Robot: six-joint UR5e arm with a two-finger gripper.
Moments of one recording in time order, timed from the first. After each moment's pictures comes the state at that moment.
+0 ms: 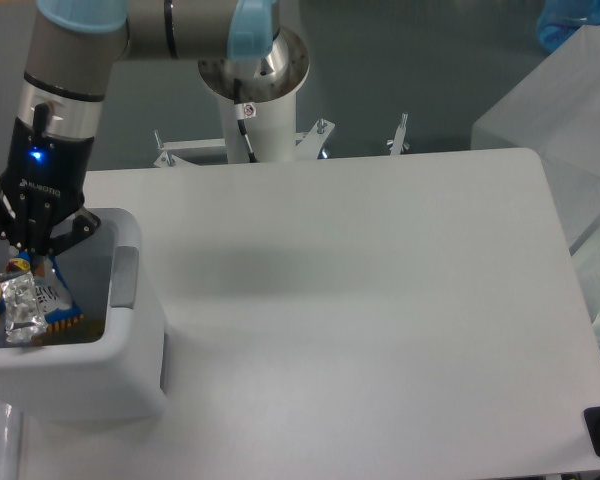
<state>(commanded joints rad) 2.03 -1.70 -1.70 -0.65 1.21 0.14</state>
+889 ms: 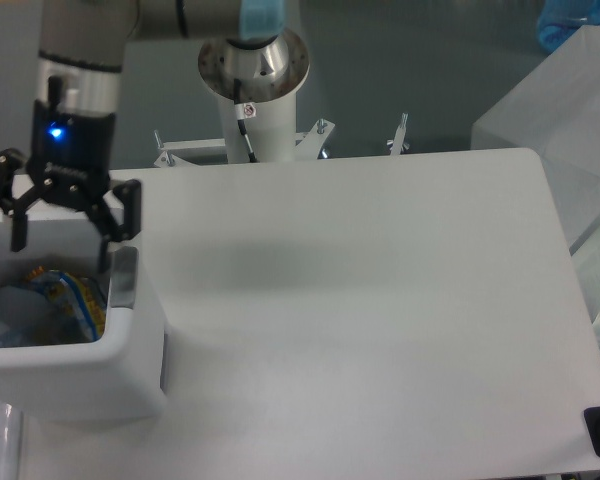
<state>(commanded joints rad) 2.24 -1.60 -1.68 -0.65 1.31 0.26</state>
